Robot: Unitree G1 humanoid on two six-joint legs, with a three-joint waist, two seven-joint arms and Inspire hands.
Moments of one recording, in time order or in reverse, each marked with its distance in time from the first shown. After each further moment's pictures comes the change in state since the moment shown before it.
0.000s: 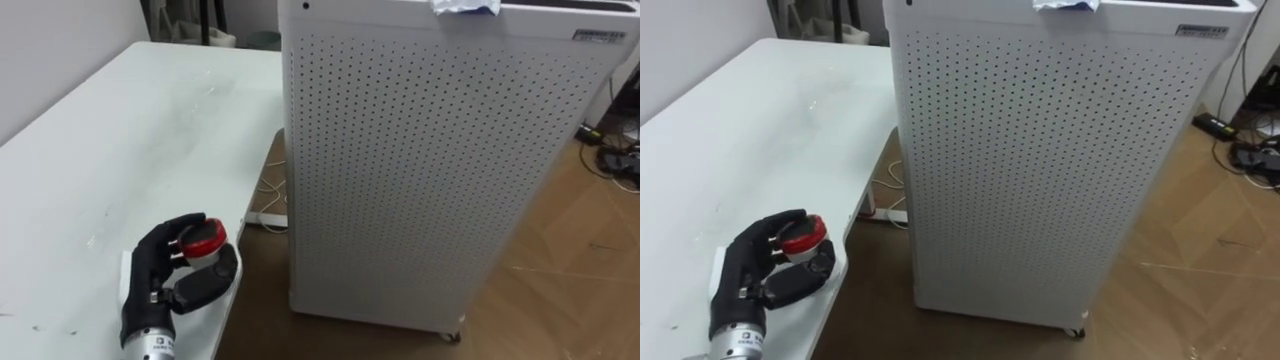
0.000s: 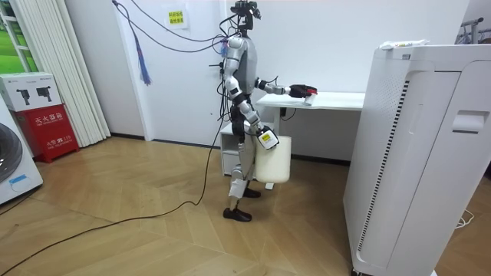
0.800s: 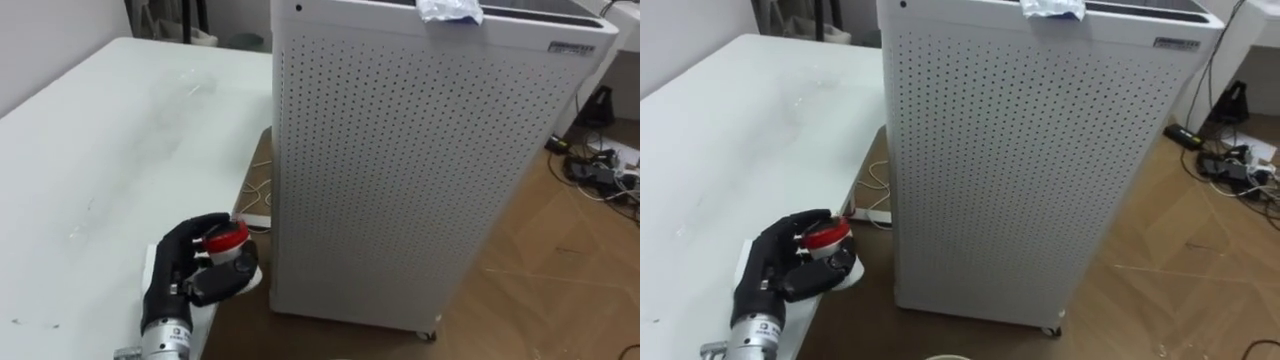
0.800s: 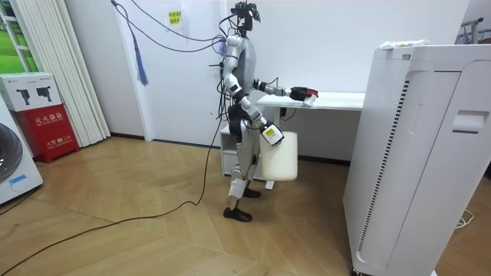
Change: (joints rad) left arm -0.044 -0.031 -0.031 -0.090 -0.008 0.037 -0.135; right arm -0.080 0.002 -0.004 -0.077 0.015 0.015 -0.047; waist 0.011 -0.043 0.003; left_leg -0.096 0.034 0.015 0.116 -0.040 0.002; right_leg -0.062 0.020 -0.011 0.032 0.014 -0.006
